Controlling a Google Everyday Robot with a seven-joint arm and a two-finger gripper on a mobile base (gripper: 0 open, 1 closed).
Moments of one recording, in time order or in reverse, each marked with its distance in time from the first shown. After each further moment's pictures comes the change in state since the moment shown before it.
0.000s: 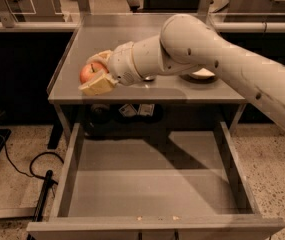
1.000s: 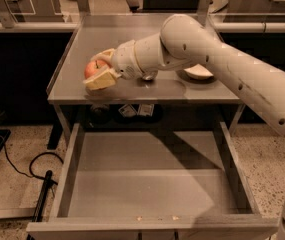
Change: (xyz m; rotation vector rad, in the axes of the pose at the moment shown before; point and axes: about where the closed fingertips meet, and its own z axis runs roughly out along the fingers) arm 0.020 -0.036 0.017 -0.035 -0.024 0.060
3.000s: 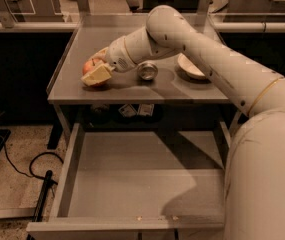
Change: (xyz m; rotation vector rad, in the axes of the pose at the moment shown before) arm 0.022 -0.038 0.034 -0.064 0.093 0.077
